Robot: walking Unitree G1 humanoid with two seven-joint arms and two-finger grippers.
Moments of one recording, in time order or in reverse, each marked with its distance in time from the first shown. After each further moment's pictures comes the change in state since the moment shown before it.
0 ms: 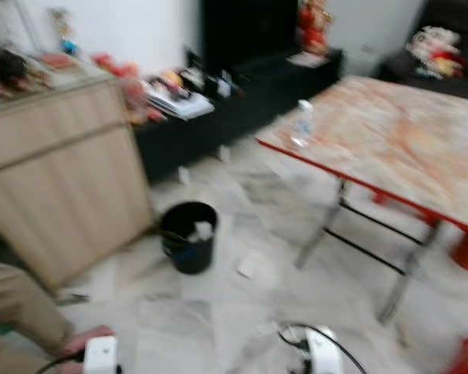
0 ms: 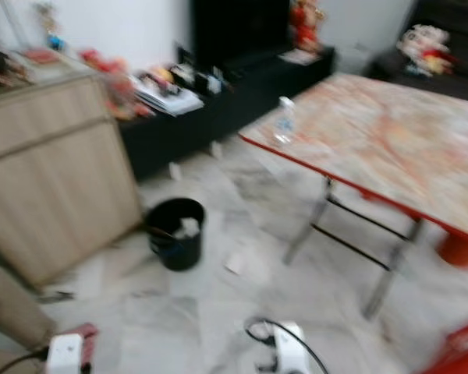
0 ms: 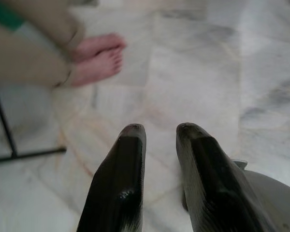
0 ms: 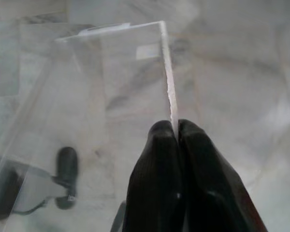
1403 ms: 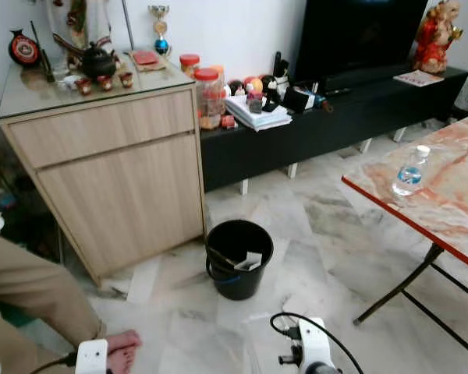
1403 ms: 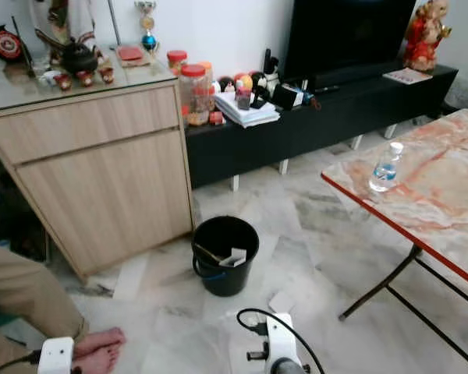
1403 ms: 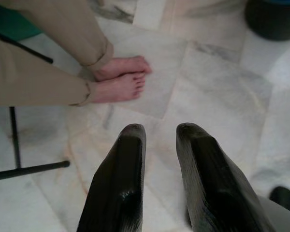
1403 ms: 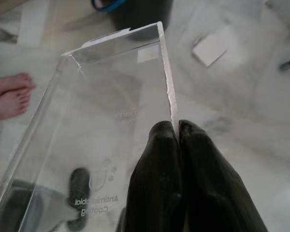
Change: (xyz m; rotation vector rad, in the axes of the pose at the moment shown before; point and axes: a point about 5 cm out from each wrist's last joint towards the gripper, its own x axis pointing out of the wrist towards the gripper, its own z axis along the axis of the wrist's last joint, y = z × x) left arm 0.002 -0.001 0.005 -0.001 -0.001 0.009; right arm 0.002 0.010 0.012 -0.001 -0.032 0.031
